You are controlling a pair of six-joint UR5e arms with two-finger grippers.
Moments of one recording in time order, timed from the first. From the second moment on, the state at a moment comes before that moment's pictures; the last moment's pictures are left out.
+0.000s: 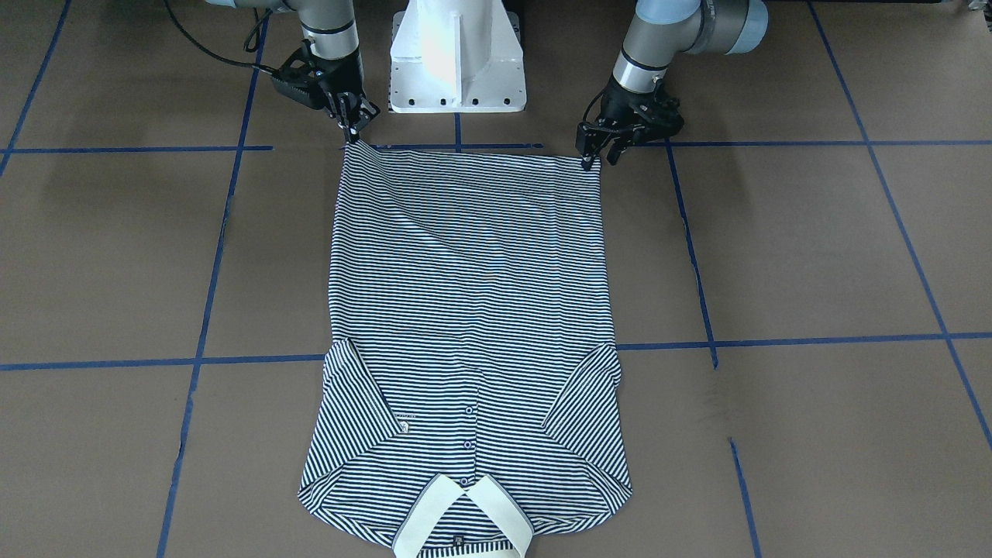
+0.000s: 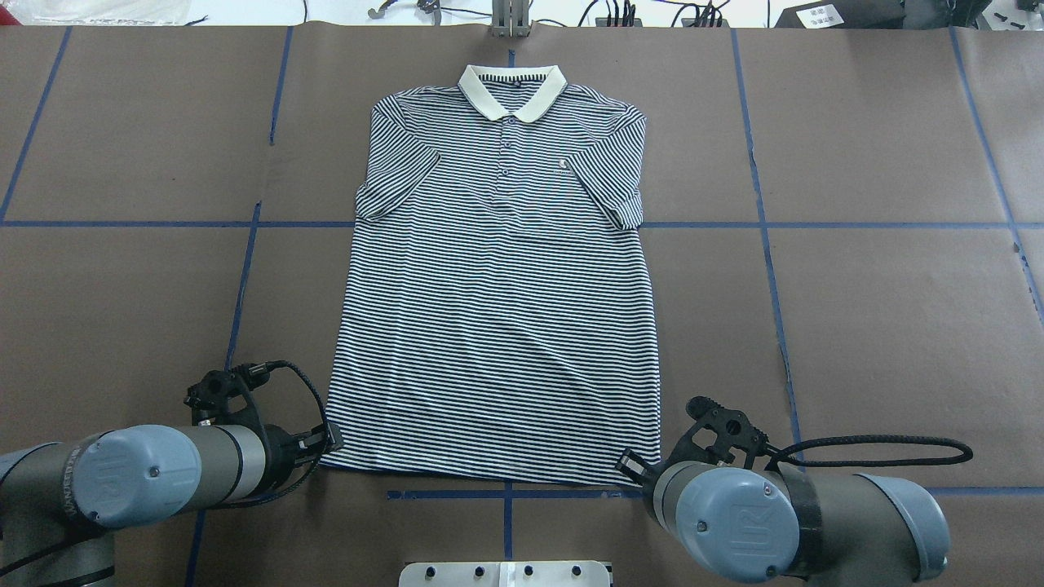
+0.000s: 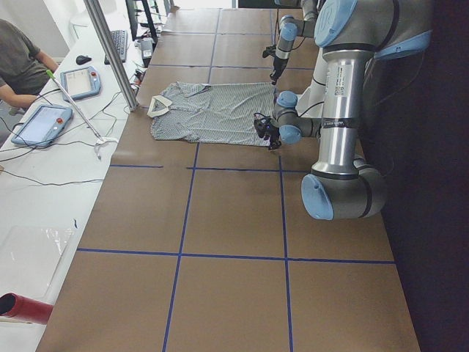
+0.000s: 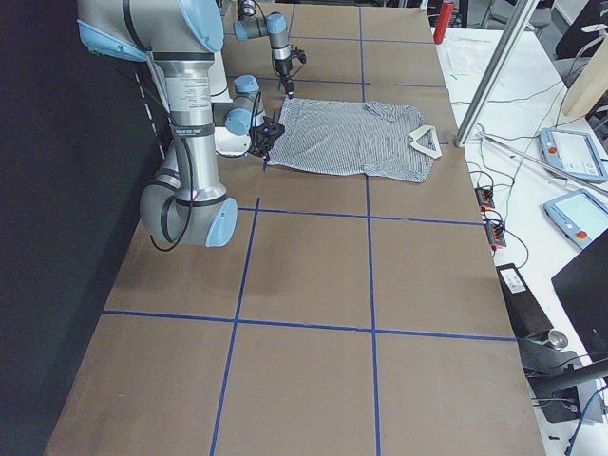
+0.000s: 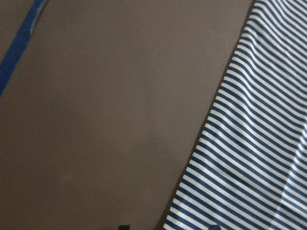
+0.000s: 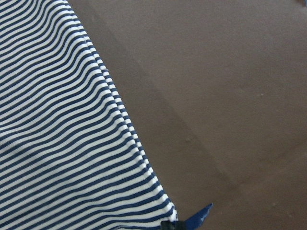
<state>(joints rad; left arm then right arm) -0.22 -1.64 -2.00 -2.02 -1.58 -1.80 0.11 -1.32 2.10 -1.60 1.51 2.09</state>
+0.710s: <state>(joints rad) -0.20 -1.64 -2.02 -1.99 -1.58 -1.80 0.11 -1.33 2.10 -1.60 1.51 2.09</state>
